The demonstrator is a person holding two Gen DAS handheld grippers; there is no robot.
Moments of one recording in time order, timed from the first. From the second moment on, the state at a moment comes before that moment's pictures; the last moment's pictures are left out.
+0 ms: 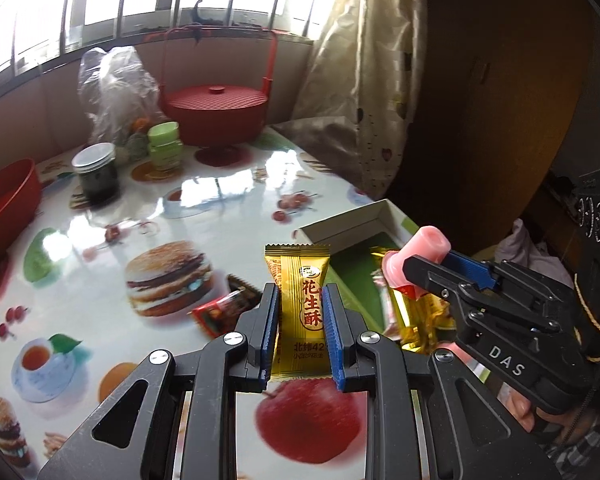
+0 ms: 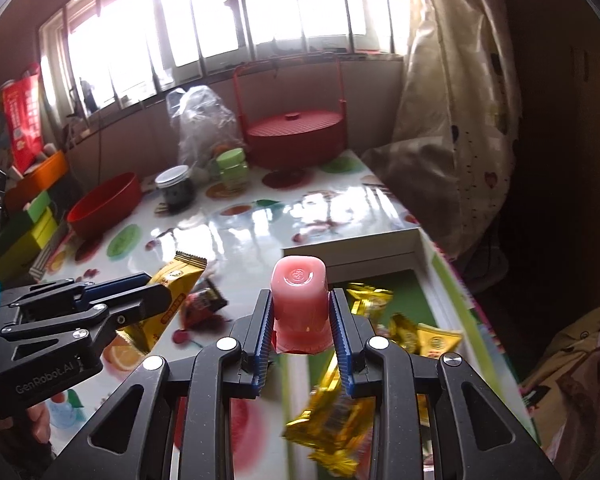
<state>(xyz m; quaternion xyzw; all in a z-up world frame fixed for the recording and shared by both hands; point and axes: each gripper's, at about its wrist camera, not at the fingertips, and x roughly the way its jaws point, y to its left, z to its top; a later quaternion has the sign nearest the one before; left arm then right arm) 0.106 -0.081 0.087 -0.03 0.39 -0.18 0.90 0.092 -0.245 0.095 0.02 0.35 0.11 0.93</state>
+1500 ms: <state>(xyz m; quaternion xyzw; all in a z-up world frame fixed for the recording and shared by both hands) 0.158 -0.160 0.037 -0.04 0.46 -0.23 0.86 0.107 -0.321 0.056 0.02 0.39 0.03 0.92</state>
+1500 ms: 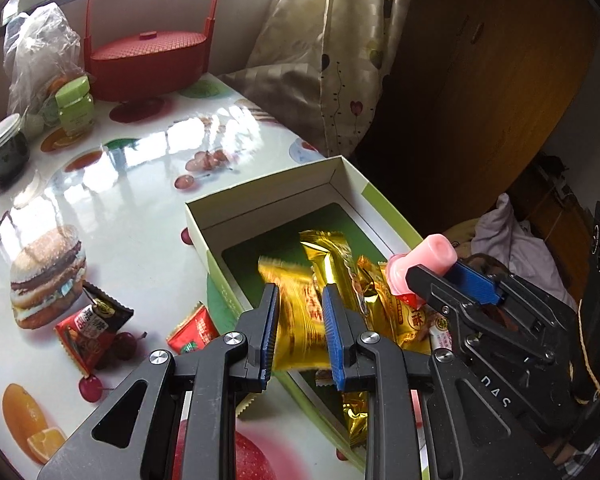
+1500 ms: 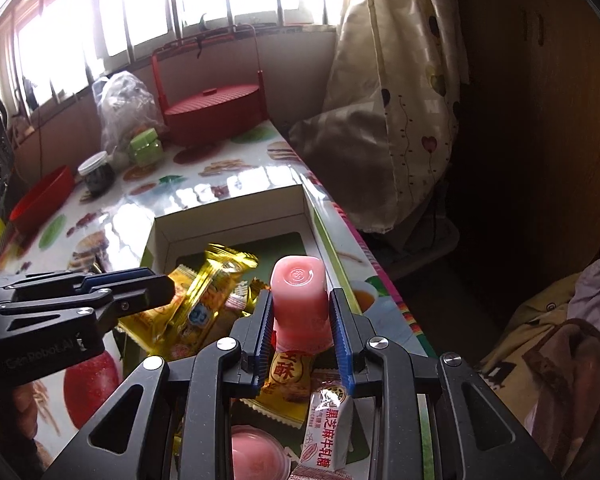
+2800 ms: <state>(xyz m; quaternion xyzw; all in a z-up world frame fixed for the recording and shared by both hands) 0.133 -0.150 0.049 -0.04 0.45 -0.22 0.87 0.095 -0.320 0.064 0.04 0.38 0.02 0.92</state>
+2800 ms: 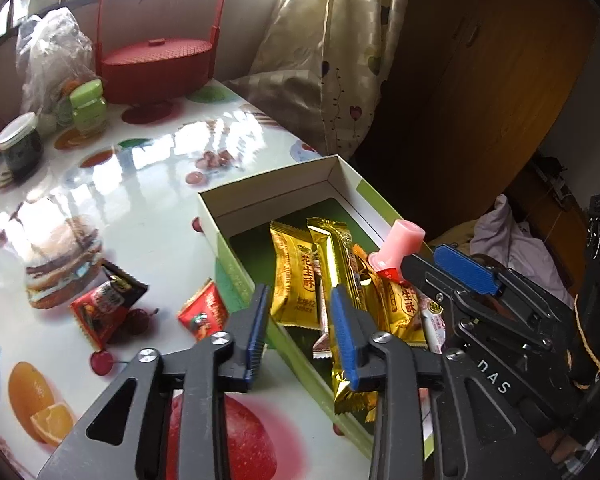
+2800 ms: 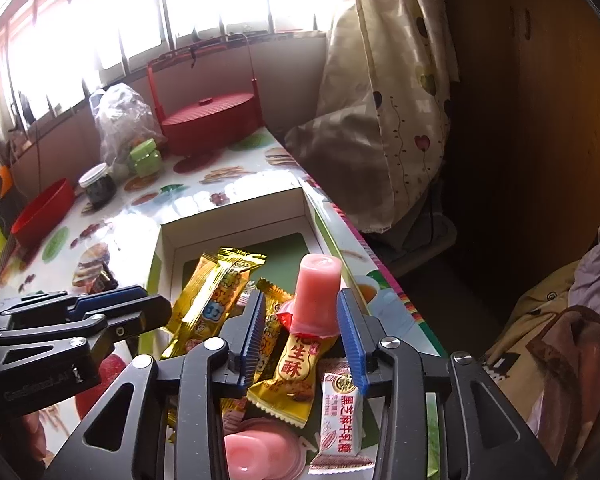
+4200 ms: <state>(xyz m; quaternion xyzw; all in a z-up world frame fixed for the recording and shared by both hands) 0.108 -0.032 0.057 -0.09 0.41 -0.12 0.90 0.080 -0.234 0.074 0.04 0.39 0.11 0.92</state>
